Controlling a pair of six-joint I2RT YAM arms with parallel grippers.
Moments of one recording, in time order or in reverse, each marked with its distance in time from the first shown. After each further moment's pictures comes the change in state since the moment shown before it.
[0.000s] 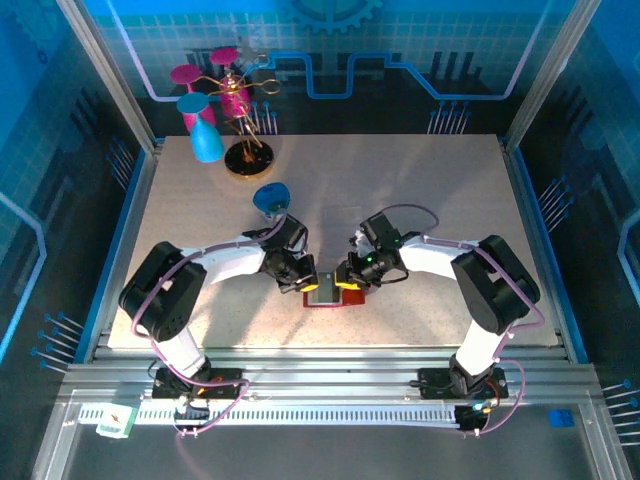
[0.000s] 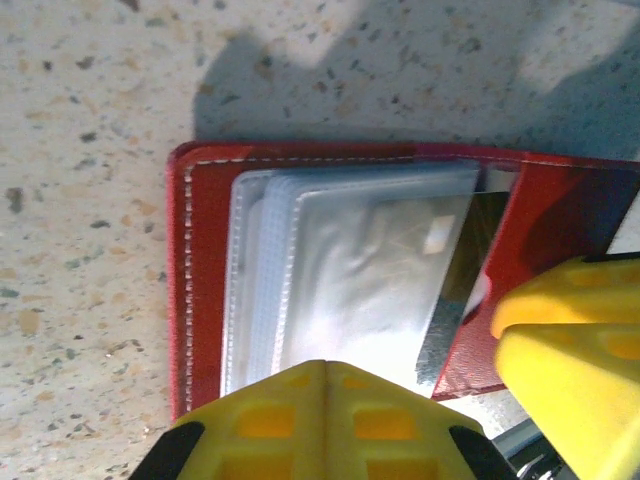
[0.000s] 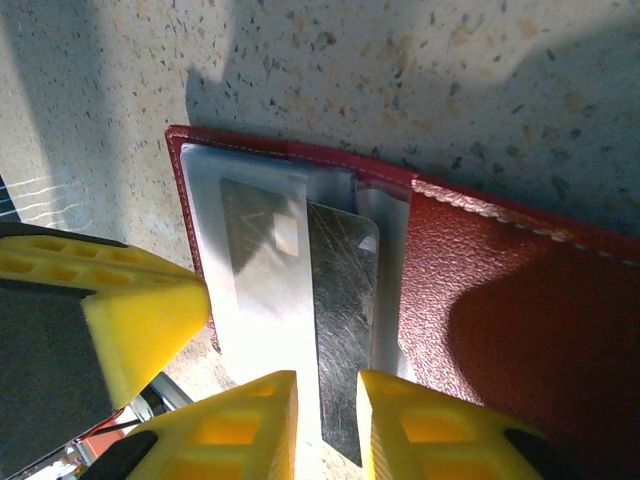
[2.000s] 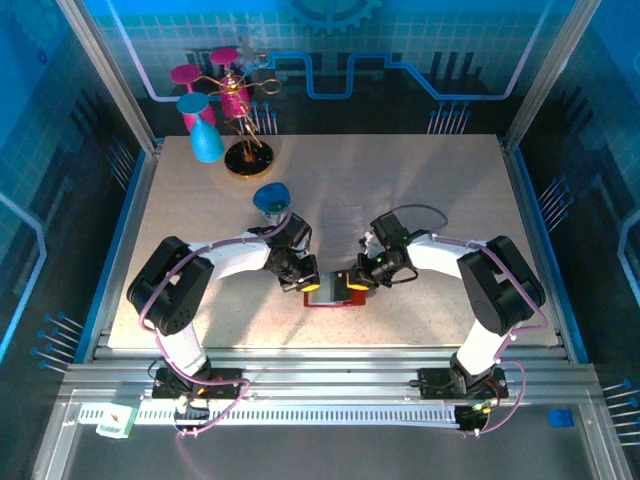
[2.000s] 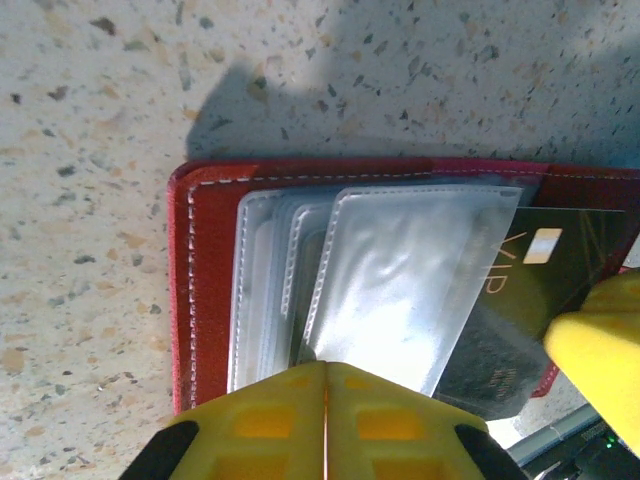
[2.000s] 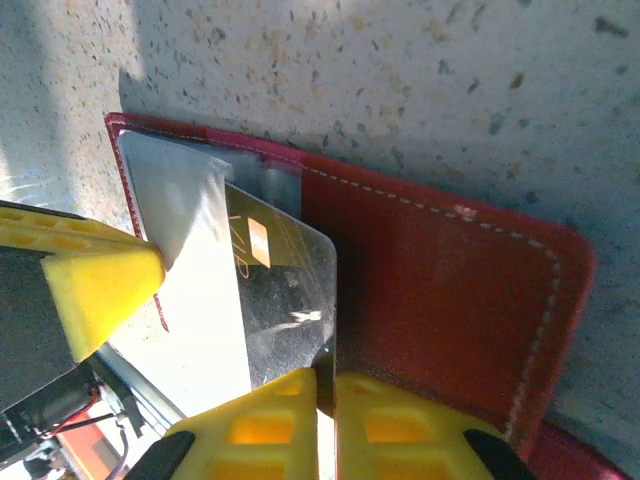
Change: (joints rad) left arm -0.005 0.048 0.044 -0.031 -0.005 0.027; right arm -0.060 -0.023 -0.002 -0.121 0.019 -0.101
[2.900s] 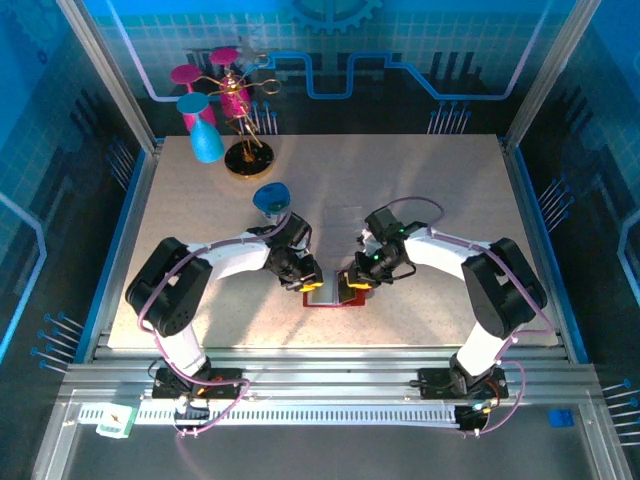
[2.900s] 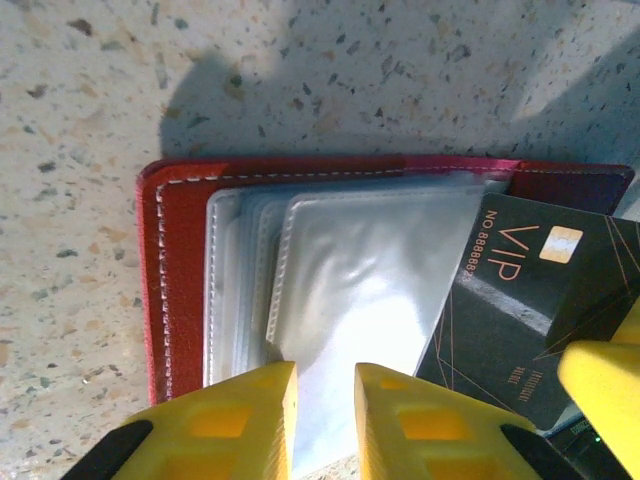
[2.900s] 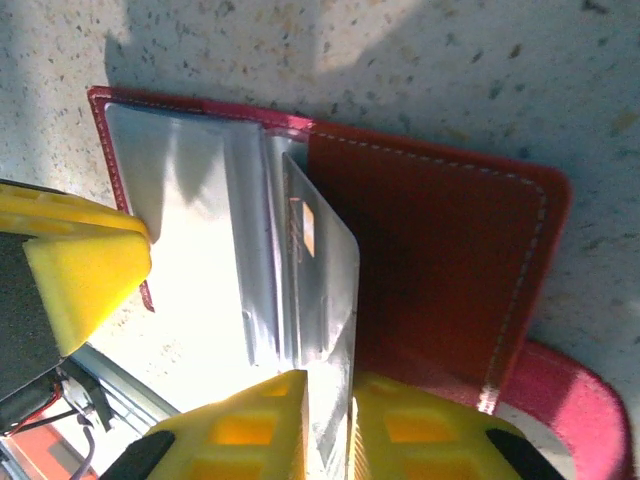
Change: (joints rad) left arm -0.001 -0.014 0.000 0.008 0.008 -0.005; right arm 0.039 -0.018 0.080 -0.158 0.072 -0.026
